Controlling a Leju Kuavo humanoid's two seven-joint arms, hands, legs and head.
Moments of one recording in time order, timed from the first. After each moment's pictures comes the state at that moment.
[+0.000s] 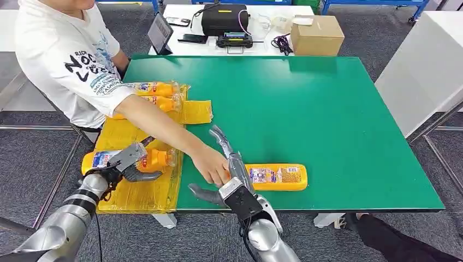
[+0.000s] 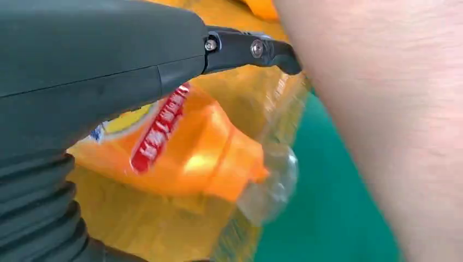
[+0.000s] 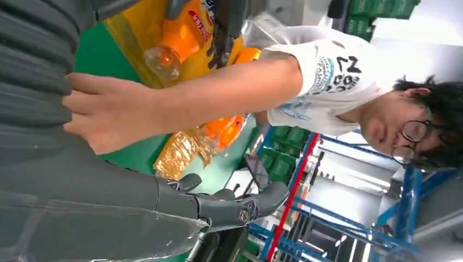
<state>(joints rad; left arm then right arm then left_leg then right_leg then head) -0.61 0.02 0.07 -0.46 -0.79 -0.27 -0.50 -0.12 0.23 0.53 -1.38 0.29 -0.09 -0.52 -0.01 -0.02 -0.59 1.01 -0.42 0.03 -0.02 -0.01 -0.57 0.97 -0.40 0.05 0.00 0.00</state>
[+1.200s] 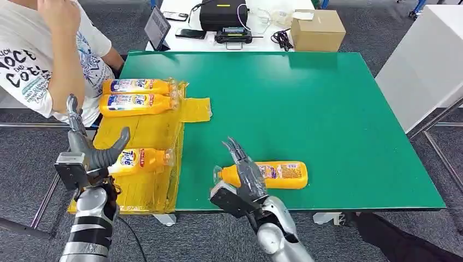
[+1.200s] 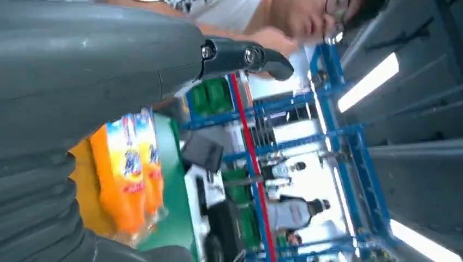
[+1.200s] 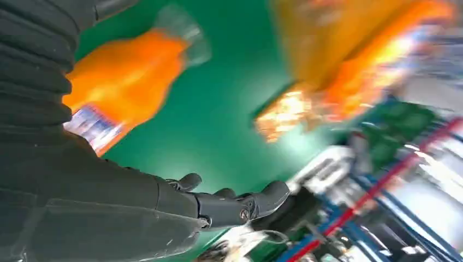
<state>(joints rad) -0.27 -0.19 0.11 -1.27 -0.20 0.39 -0.68 -0.14 0.10 0.51 -1.34 0.68 -0.17 -0.26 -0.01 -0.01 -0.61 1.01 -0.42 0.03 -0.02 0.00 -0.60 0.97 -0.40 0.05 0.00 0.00</state>
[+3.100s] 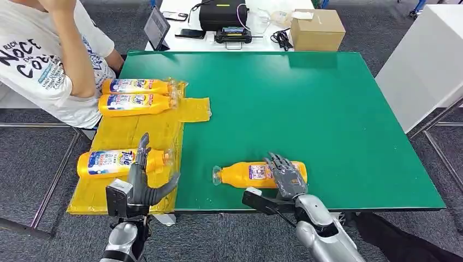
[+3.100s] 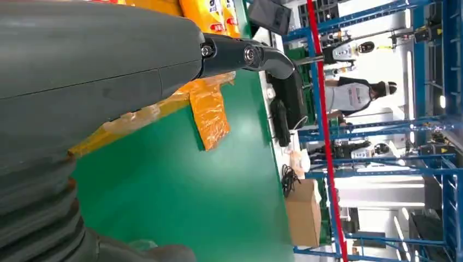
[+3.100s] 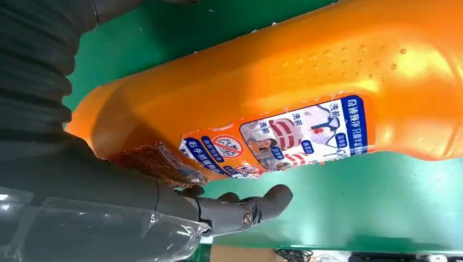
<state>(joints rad) -0.09 -0.26 -0.03 -1.22 -0.20 0.17 -0.59 -0.18 -0.17 0.53 -1.25 0.90 -0.05 -0.04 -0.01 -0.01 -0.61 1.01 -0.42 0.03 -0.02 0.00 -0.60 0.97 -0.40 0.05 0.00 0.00</state>
